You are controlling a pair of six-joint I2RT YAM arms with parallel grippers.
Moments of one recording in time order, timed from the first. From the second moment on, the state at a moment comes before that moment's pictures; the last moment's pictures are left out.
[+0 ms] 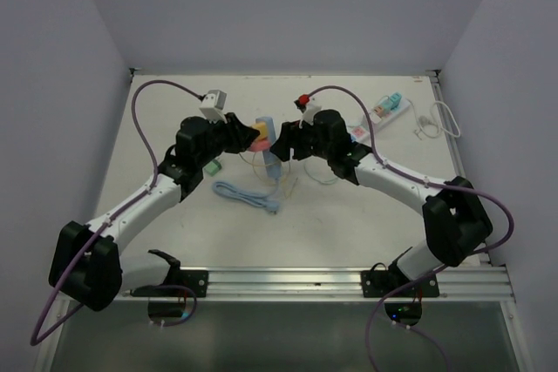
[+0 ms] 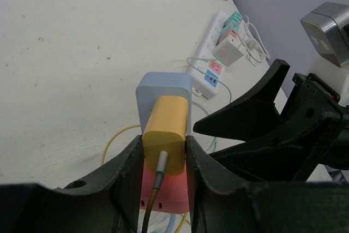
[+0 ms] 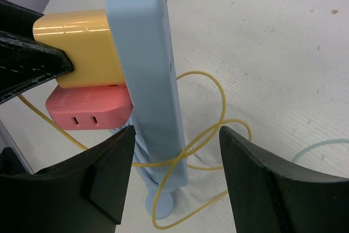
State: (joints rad) left arm -0.43 1.23 0.77 0.23 0.18 -0.52; right arm 0.65 1.54 1.02 0.09 -0.17 0.39
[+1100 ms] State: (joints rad) left arm -0.50 1.14 0.68 0.31 0.11 -0.56; right arm 0.74 1.61 0.89 0.32 -0.12 0.38
